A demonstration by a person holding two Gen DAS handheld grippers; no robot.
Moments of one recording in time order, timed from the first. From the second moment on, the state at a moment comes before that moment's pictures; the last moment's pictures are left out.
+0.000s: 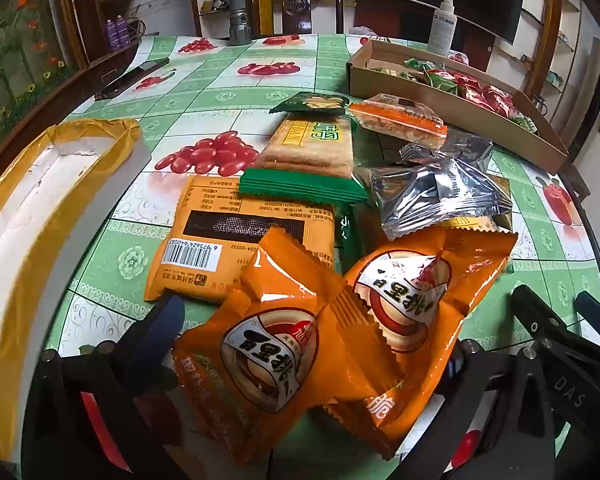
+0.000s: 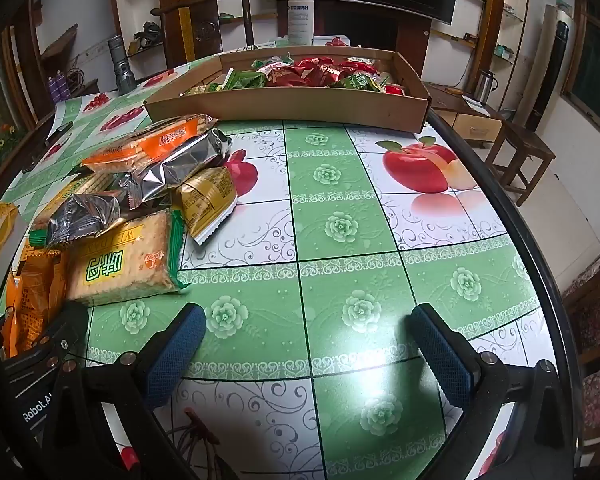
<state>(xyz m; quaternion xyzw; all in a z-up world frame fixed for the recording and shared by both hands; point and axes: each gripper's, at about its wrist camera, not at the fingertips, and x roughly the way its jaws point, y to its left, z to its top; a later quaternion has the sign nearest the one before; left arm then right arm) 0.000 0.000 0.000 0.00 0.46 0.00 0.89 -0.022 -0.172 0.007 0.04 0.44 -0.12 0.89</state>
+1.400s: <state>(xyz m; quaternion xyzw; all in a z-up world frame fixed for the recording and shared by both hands) 0.000 -0.001 0.002 0.02 0.47 -0.03 0.88 -0.019 -0.172 0.006 0.05 0.44 -0.13 0.89</state>
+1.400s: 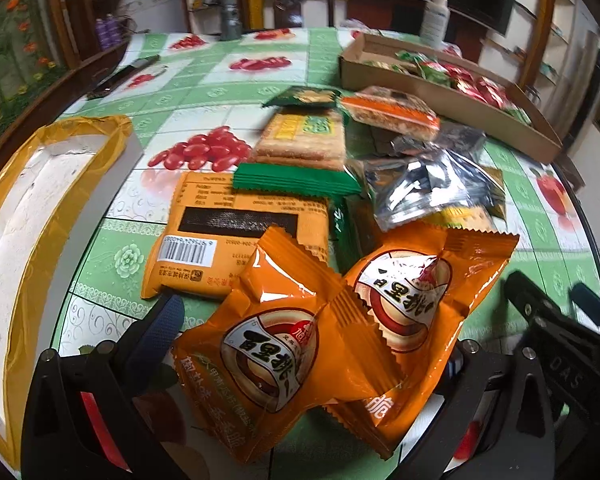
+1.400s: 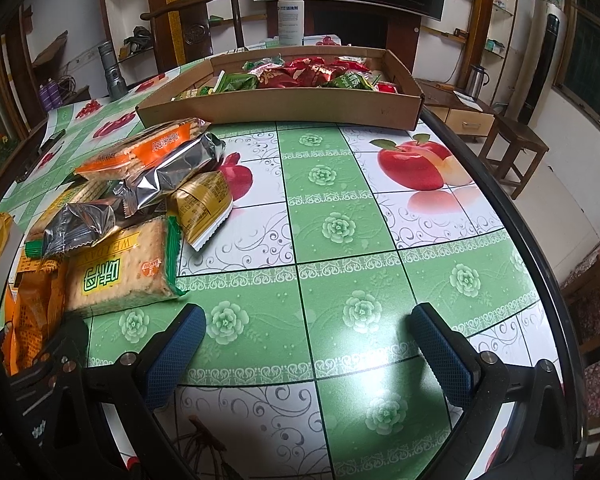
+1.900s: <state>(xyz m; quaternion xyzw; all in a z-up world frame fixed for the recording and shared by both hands) -0.066 0.030 0.054 -0.01 0.40 -0.14 0.91 -0.022 -0.174 0.008 0.06 0.43 -0.12 0.89</state>
